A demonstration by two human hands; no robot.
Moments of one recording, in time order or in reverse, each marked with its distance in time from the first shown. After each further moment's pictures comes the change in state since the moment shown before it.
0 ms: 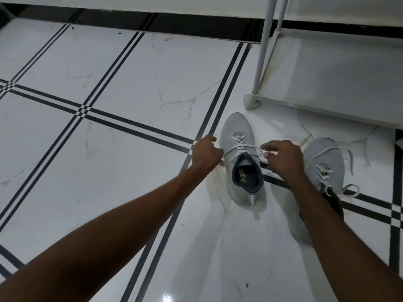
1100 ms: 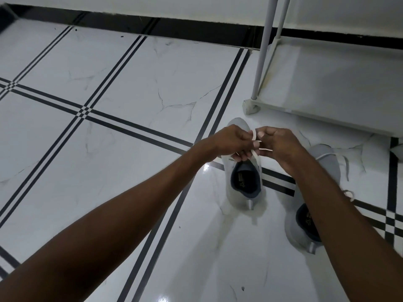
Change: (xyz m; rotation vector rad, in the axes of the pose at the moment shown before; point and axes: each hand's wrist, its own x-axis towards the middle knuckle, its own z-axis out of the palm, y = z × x) left_hand -0.009 0.079 -0.027 -0.100 -0.640 0.274; right_hand 0.009 -0.054 -0.037 0.719 -0.361 0.049
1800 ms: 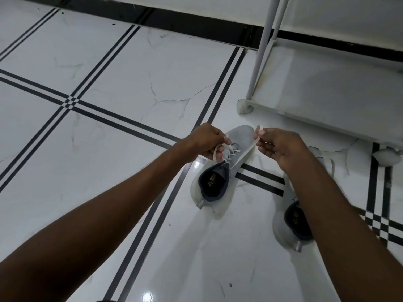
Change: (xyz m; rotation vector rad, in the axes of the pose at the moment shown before) left_hand -0.012 -0.024 -0.023 -0.190 0.203 -0.193; right_hand -0.004 -0.024 0.001 0.088 0.306 0.268
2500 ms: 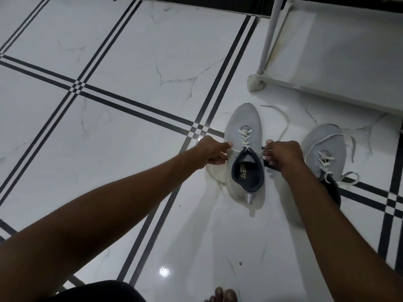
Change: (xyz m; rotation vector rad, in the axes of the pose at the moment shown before) left_hand 0.020 -0.086 0.033 -0.114 0.101 -0.331; right_hand 0.020 0.089 0.000 -0.196 0.212 0.195
